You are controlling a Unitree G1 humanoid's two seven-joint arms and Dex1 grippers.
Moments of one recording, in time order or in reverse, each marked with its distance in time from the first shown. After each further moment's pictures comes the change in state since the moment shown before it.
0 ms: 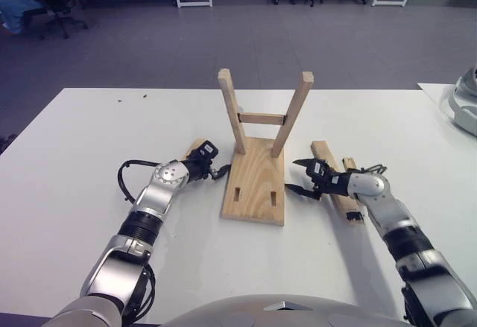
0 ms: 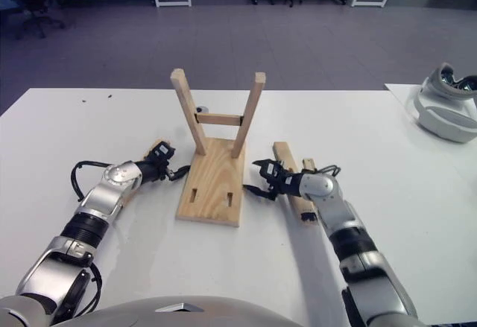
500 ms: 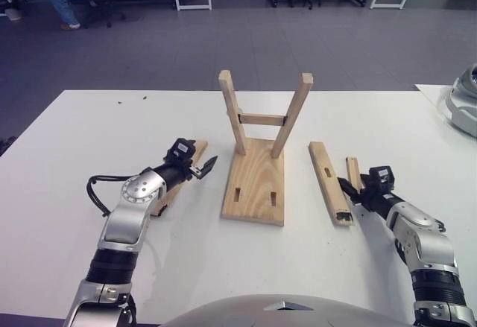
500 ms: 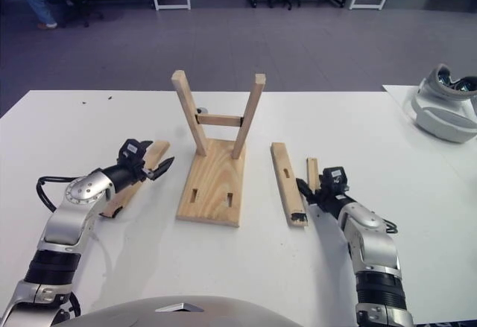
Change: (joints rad) left arm 0.287 0.043 0.180 -0.534 -0.103 0.184 0.066; right arm 0.242 0.080 -0.358 -0.204 0.248 0.517 -0.325
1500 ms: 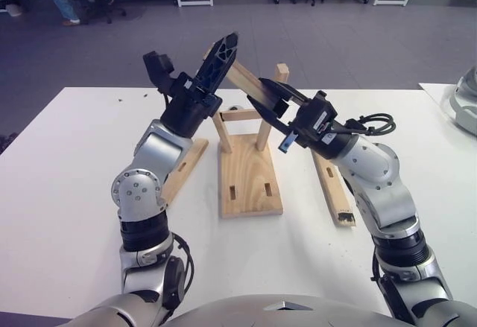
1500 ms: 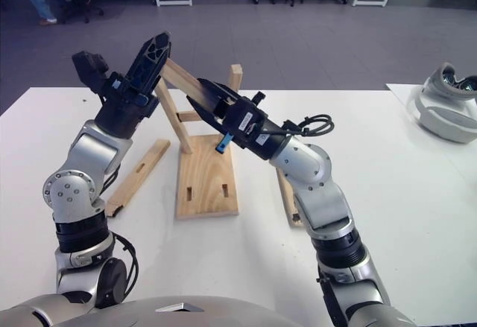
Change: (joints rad) left arm -0.333 -0.332 0.254 -0.245 -1.210 0.280 0.335; right arm -0.378 0.059 0.438 -0.557 -0.145 -0.368 0.071
